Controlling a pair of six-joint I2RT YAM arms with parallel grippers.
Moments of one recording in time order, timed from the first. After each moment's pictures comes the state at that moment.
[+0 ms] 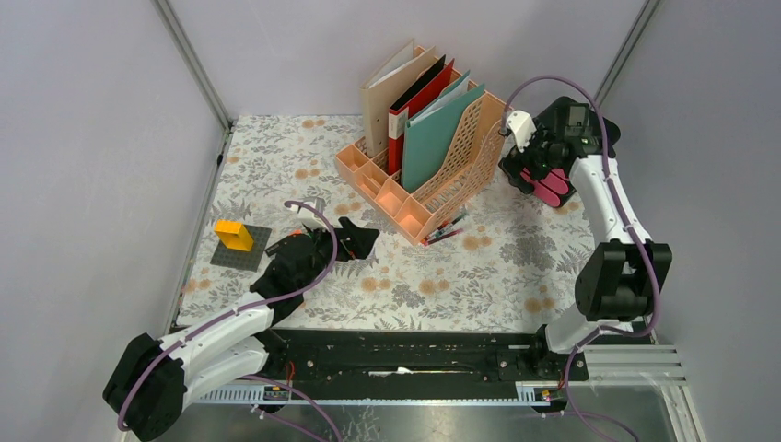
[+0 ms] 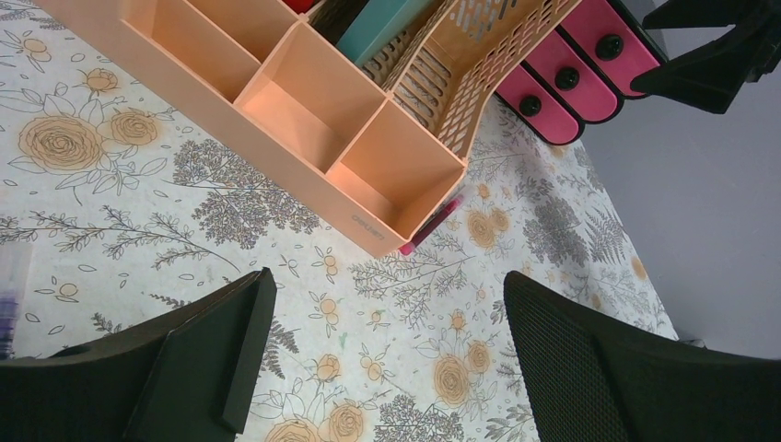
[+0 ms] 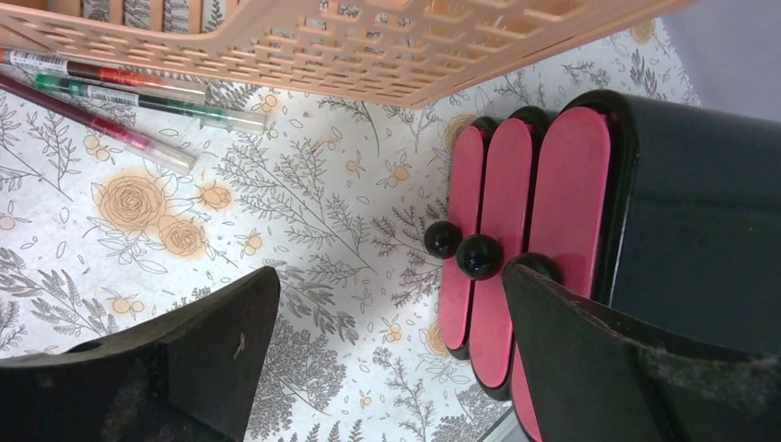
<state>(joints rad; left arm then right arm) -0.64 0.90 0.33 0.40 -0.08 -0.64 -0.02 1.59 1.45 -0.75 -0.39 -0.86</state>
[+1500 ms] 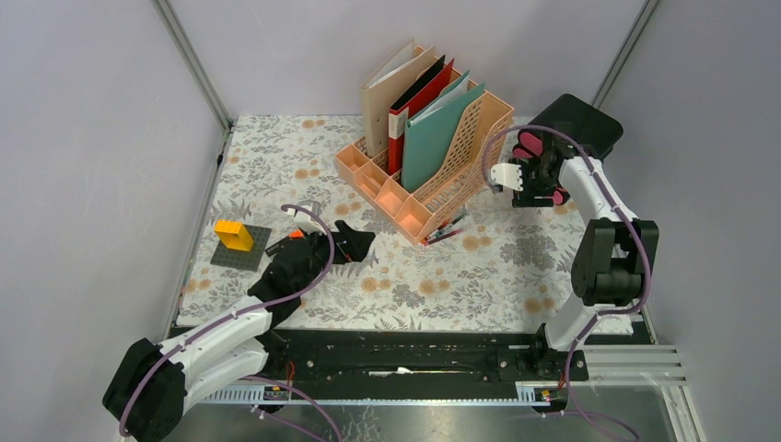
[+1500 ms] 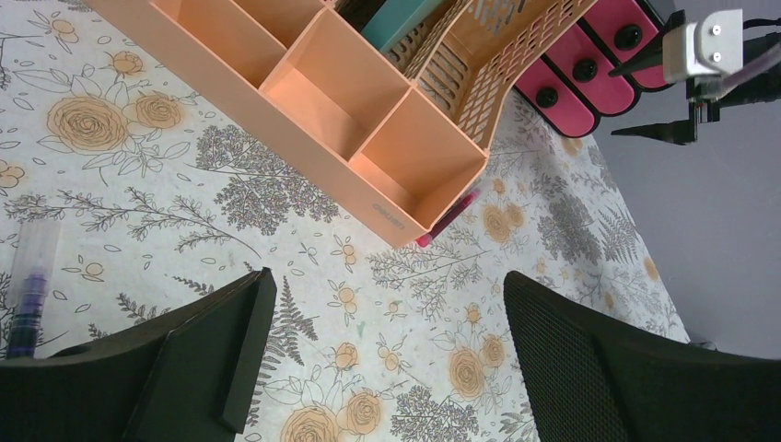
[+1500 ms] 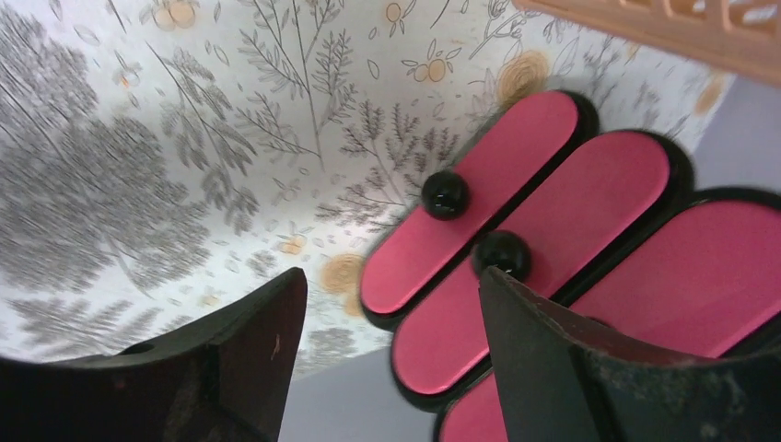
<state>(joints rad) -0.61 0.87 0.29 0.40 -0.07 -0.64 -0.03 1.71 1.39 -0.86 -0.20 -1.56</state>
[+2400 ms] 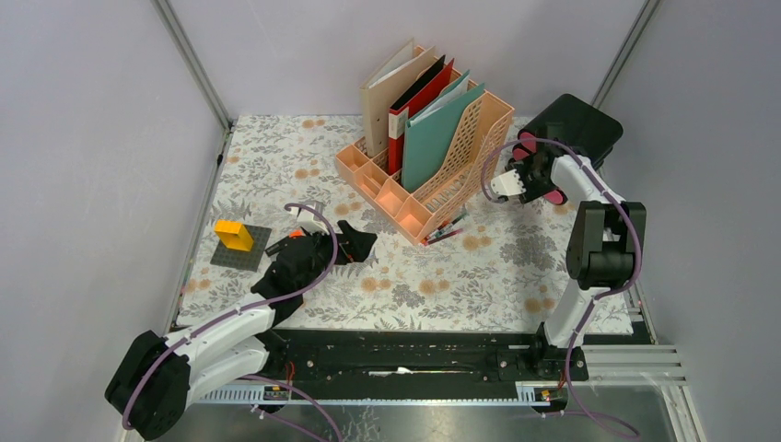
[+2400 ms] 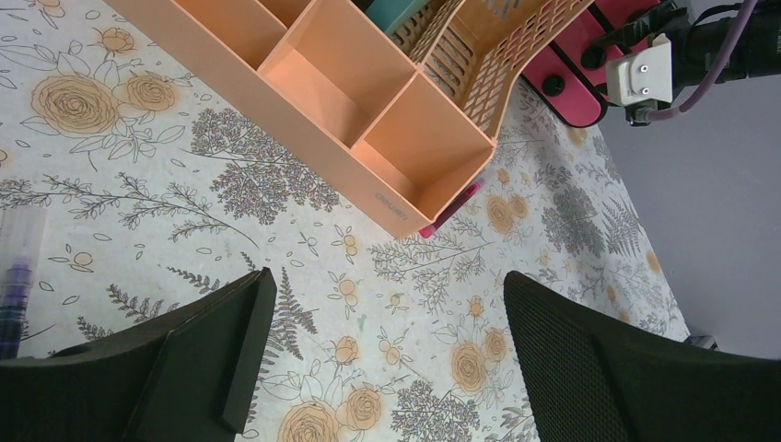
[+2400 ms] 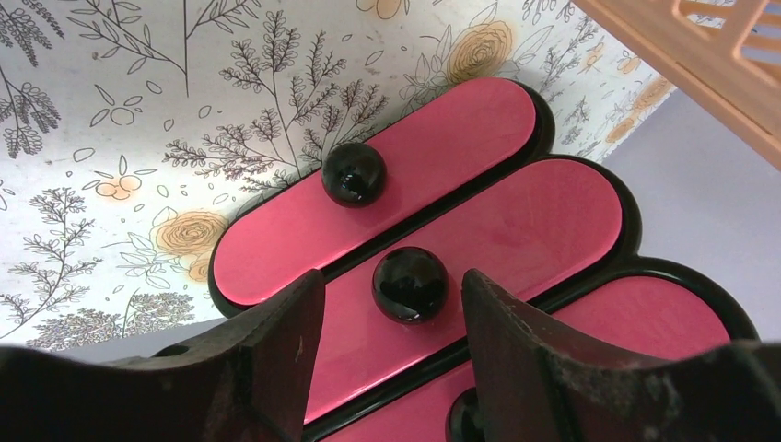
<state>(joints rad) -0.61 0.92 0.29 0.42 -0.05 -0.65 -0.03 1.84 1.40 -0.67 -0.05 -2.02</state>
